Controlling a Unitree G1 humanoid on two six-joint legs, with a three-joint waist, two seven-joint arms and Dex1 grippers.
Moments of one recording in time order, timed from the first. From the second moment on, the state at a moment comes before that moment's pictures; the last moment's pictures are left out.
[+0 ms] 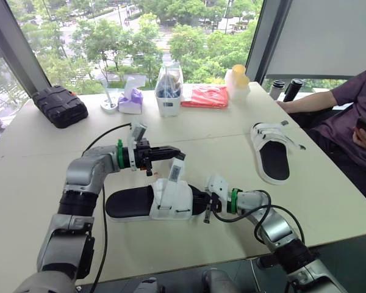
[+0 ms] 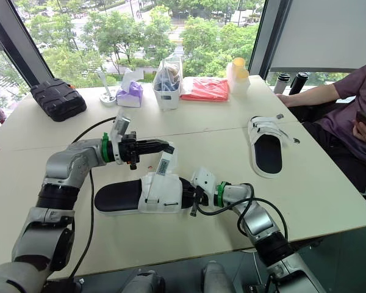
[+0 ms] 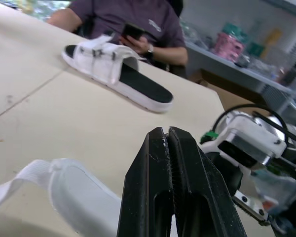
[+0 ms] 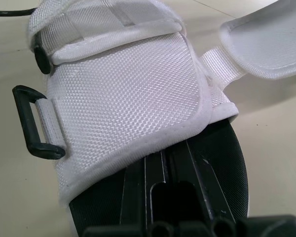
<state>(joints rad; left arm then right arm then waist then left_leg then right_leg) -0.69 0.43 0.06 0.21 -0.49 0.71 -1.15 -0.35 -0.39 0.33 0.14 0.14 0.08 0.91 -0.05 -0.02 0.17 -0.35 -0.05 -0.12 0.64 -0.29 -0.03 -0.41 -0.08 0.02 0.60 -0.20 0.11</state>
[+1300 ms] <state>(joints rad) -0.63 0.47 -0.01 0.60 -0.32 0.40 -1.10 -0.35 -0.39 0.33 0.15 0.13 0.08 0.91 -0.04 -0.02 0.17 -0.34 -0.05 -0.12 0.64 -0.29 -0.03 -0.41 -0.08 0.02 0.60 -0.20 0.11</state>
